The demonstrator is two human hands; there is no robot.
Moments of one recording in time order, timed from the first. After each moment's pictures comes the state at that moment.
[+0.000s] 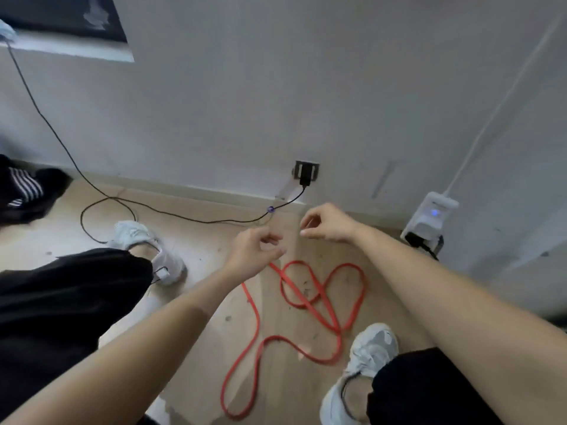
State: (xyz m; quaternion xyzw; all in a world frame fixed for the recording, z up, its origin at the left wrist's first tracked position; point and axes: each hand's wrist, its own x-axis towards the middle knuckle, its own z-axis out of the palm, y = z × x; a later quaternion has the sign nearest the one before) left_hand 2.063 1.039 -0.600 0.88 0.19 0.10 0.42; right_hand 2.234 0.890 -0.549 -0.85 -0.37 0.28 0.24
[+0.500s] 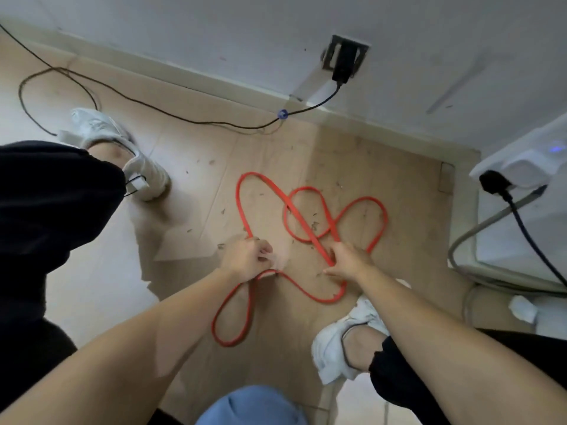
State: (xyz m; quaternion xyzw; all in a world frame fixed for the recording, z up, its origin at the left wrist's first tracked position) left_hand 2.014 1.015 -0.828 0.91 0.21 -0.14 0.33; right_hand 2.185 0.807 -0.790 -0.88 -0.29 0.37 -0.06
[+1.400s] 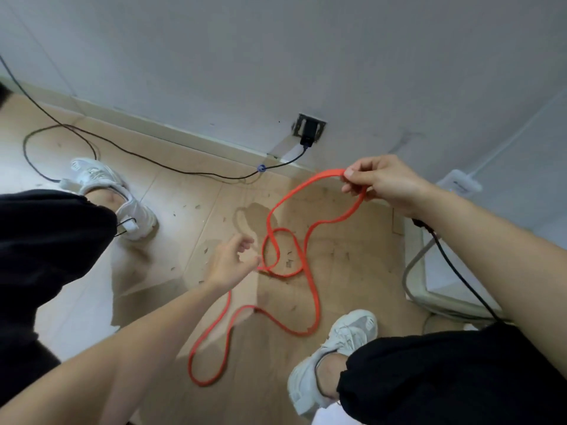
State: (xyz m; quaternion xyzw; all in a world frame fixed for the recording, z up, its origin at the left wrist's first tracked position) left_hand 2.042 1.023 -0.756 0.82 0.28 0.11 0.48; right_hand 2.265 0.857 -0.498 -0.83 -0.22 0.33 0.39
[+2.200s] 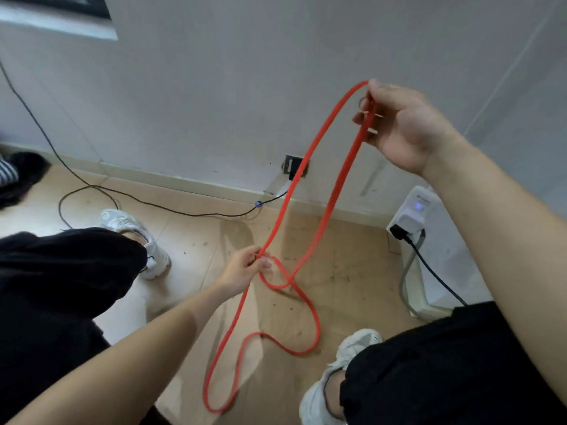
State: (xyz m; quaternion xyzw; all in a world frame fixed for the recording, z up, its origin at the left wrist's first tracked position) left_hand 2.058 1.018 -0.661 0.77 0.22 0.04 0.60; right_hand 2.254 0.850 -0.360 -0.64 -0.23 0.26 0.69
